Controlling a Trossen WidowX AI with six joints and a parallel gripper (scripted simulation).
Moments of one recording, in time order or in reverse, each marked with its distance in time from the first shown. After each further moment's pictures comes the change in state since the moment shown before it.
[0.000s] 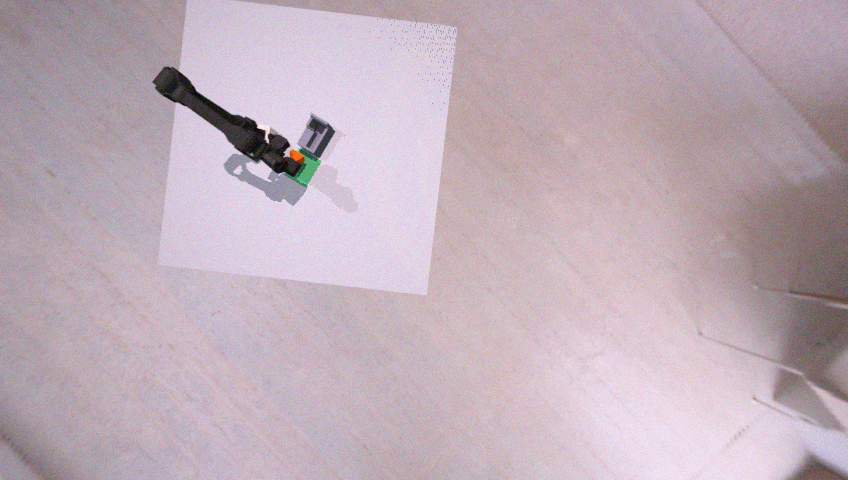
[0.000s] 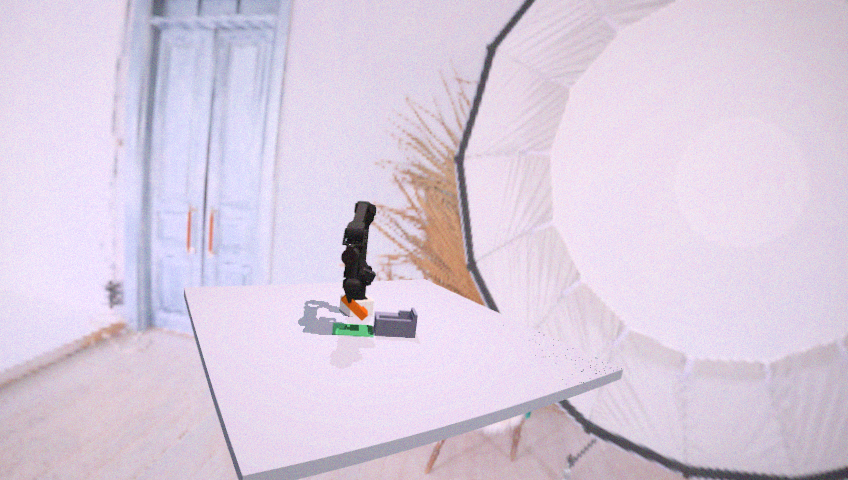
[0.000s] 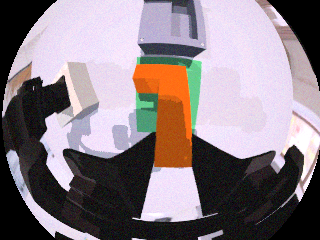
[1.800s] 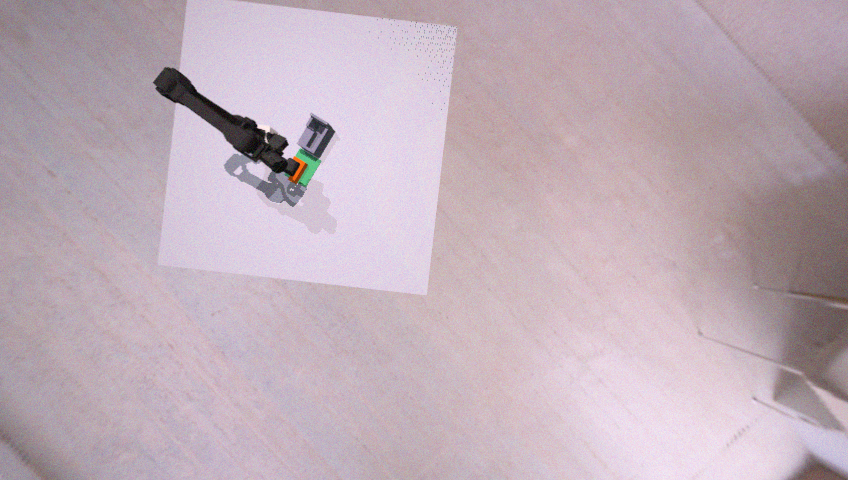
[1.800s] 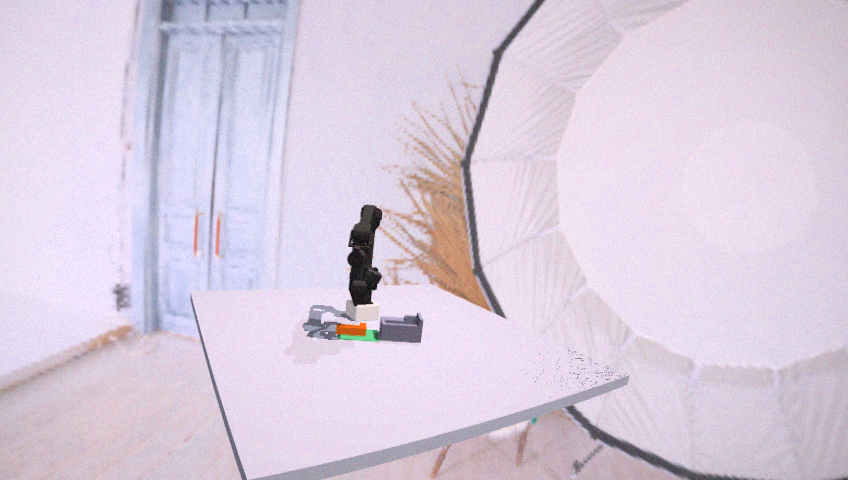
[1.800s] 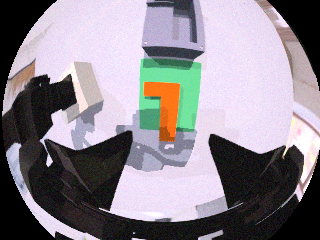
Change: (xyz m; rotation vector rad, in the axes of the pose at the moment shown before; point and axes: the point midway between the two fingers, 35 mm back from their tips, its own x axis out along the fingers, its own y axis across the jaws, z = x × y) arm -0.013 -0.001 0.000 -0.007 -0.004 0.022
